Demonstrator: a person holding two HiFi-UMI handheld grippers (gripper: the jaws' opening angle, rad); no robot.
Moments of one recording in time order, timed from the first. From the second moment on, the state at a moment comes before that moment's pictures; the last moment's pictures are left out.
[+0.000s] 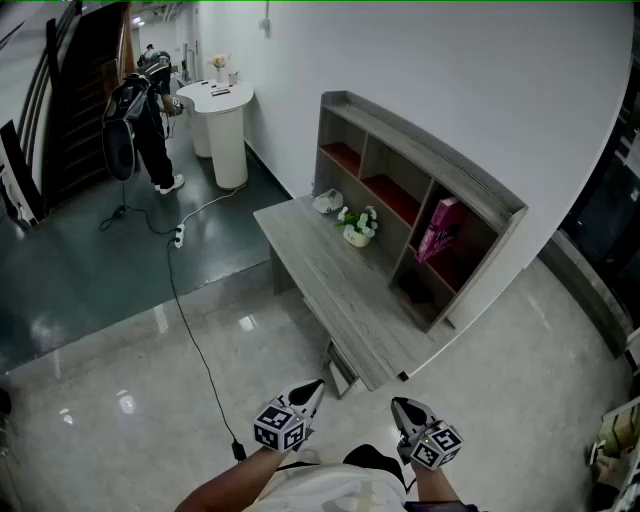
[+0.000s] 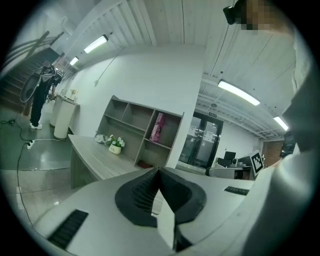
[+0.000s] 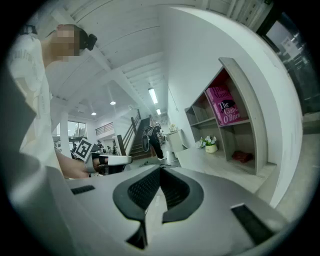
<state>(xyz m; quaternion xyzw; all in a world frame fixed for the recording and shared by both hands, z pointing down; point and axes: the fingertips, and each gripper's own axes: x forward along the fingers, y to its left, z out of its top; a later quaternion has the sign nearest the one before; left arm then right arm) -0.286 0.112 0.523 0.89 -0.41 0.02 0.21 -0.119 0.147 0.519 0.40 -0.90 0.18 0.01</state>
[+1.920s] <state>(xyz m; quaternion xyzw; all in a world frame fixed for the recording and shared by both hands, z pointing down) -0.217 0.070 0.562 0.89 -0.38 0.07 0.23 -0.065 0.079 0.559 0.43 -0.88 0.21 -0.02</state>
